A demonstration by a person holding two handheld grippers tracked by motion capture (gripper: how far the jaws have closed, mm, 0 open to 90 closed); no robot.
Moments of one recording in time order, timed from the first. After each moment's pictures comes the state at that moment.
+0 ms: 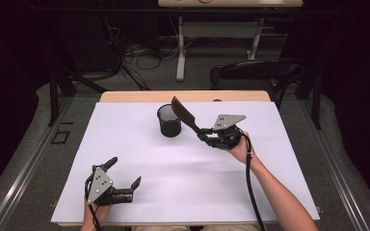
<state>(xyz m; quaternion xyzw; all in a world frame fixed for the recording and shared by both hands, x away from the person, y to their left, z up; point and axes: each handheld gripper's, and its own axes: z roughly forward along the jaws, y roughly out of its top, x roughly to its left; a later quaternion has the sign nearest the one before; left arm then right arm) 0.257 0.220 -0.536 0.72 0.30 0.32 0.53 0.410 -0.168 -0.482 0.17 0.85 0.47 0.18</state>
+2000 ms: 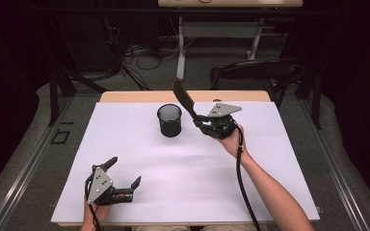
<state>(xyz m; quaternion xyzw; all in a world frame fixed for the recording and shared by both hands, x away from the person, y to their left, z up) 0.257 0.220 -0.536 0.72 0.30 0.32 0.53 0.428 -0.149 -0.465 0.24 0.81 0.49 0.23</state>
